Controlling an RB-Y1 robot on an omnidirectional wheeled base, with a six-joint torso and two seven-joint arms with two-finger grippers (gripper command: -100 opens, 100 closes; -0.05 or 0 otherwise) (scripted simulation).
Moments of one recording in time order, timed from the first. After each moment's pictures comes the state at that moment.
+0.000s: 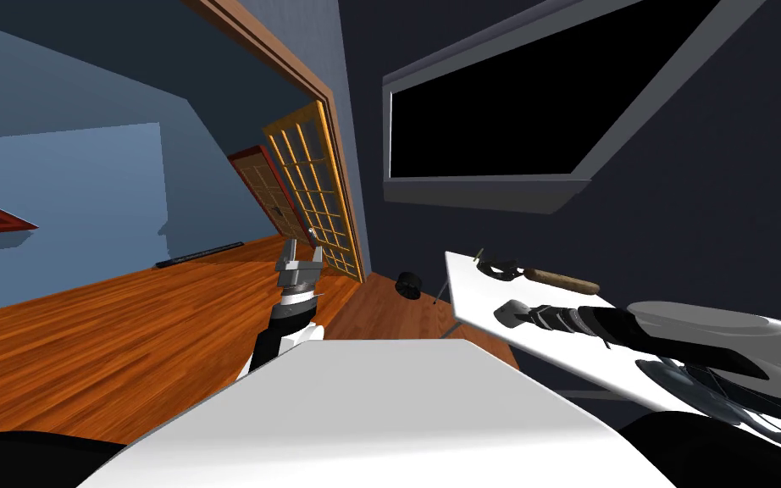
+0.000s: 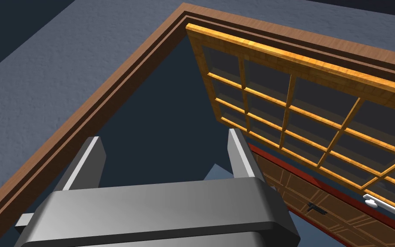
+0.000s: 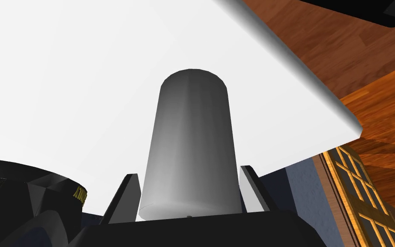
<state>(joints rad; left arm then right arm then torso) 0.55 0.05 -0.06 -2.36 0.09 -0.50 0.07 0.90 -1.73 -0.06 -1.35 0.45 -0.59 -0.17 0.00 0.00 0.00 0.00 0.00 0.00</state>
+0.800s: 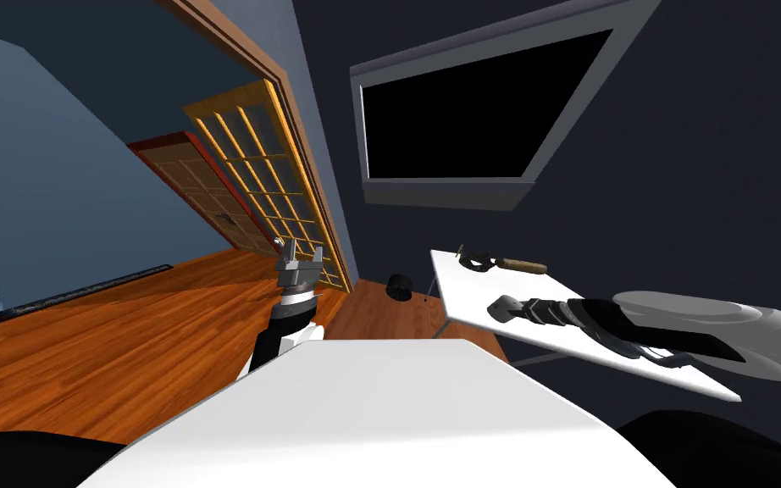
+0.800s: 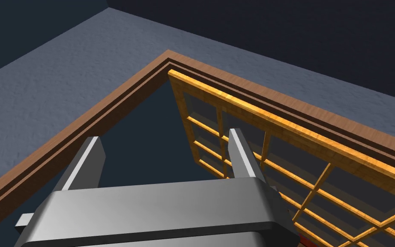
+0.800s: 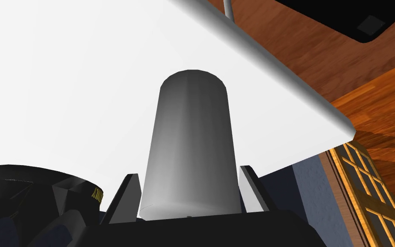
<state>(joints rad) 0.55 0.05 -0.06 -2.36 0.09 -0.50 0.07 0.85 -1.75 -0.05 -1.37 0.48 -0.65 -0.12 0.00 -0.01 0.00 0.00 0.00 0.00</state>
